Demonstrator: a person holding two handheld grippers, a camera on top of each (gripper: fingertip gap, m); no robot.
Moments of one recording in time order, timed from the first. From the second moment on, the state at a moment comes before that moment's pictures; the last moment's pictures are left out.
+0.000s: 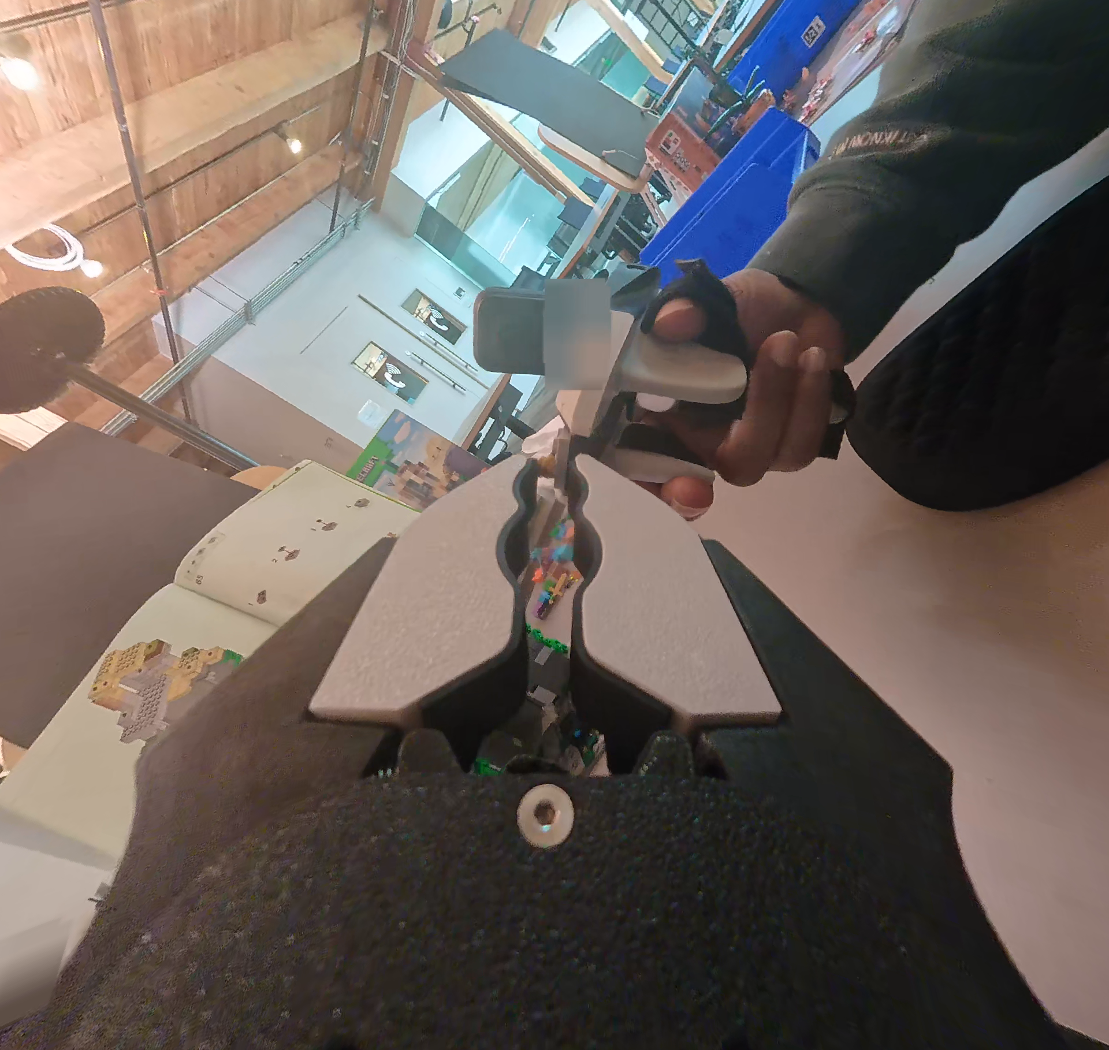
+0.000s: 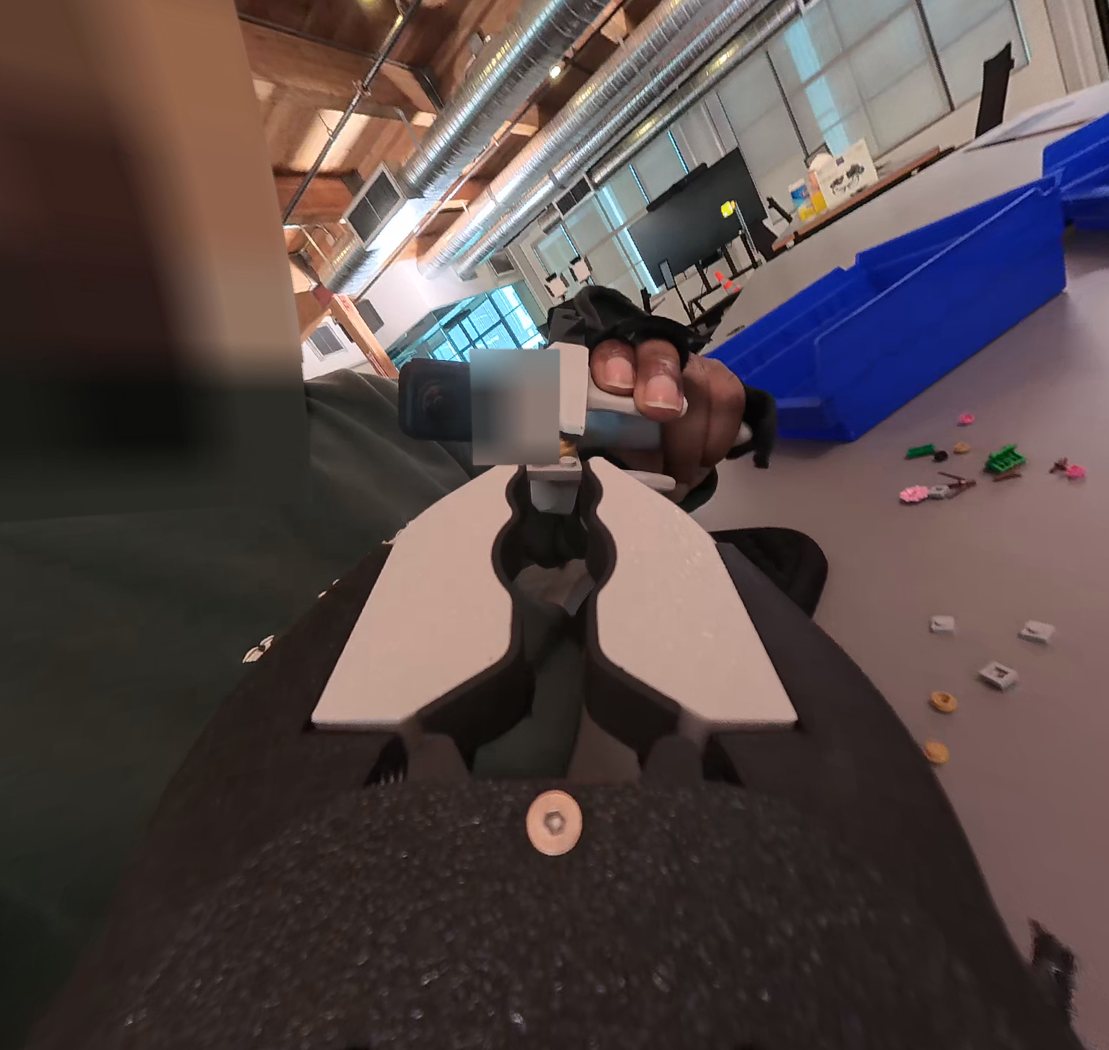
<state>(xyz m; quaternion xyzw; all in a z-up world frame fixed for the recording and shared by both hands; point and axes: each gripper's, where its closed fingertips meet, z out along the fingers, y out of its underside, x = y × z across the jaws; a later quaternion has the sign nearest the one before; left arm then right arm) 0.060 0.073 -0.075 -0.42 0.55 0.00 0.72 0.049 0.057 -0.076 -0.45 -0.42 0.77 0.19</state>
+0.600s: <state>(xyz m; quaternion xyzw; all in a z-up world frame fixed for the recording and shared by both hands) 0.059 0.081 -0.069 -0.46 0.53 0.01 0.71 0.050 0.063 -0.066 -0.44 -0.34 0.80 0.23</state>
